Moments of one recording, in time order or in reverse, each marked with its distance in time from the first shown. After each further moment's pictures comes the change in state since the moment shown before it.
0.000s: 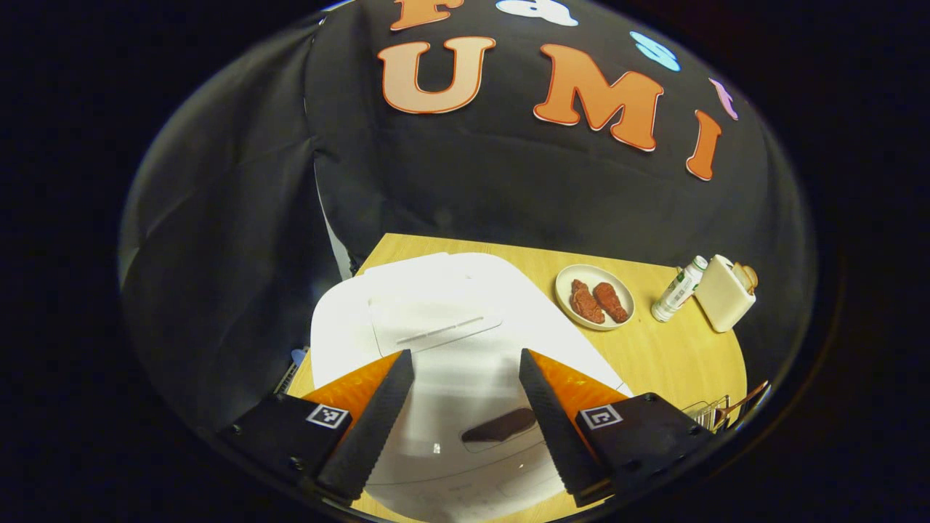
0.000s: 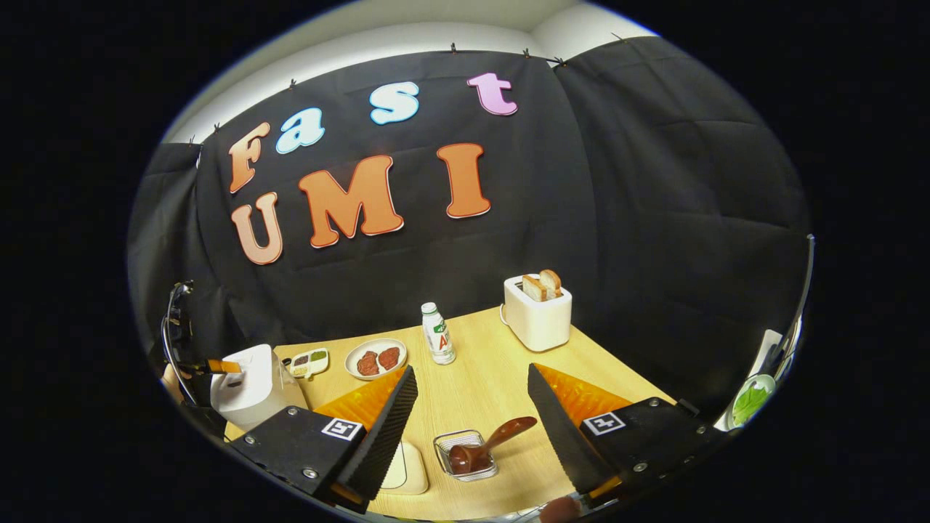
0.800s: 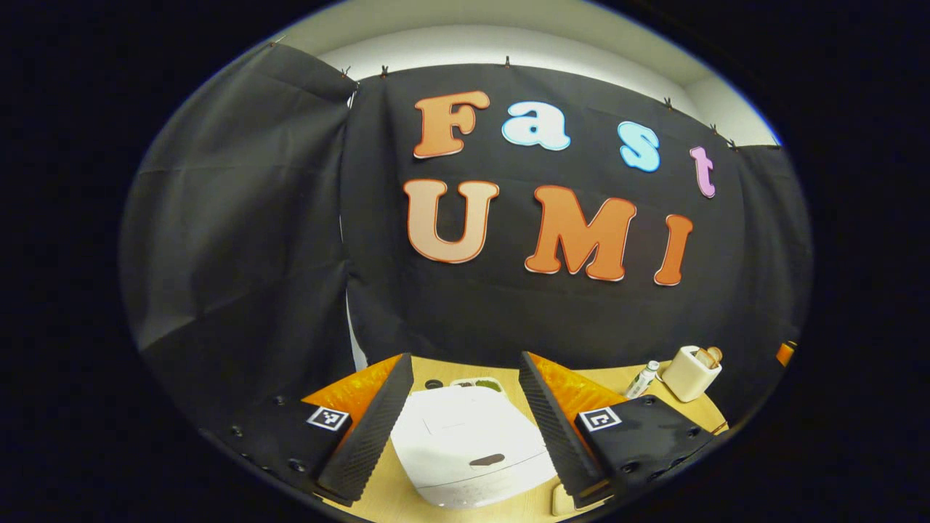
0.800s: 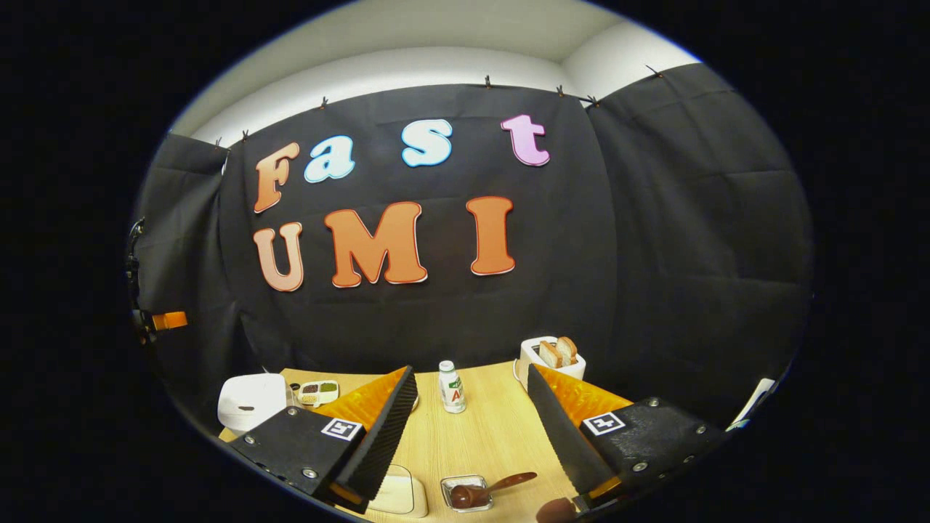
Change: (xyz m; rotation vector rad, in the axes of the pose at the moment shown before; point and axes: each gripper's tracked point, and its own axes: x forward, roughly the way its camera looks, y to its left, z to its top) left arm -0.197 0.020 0.150 -0.042 -0.484 0.017; right arm 0.000 0.037 0.103 -0.089 -0.178 0.090
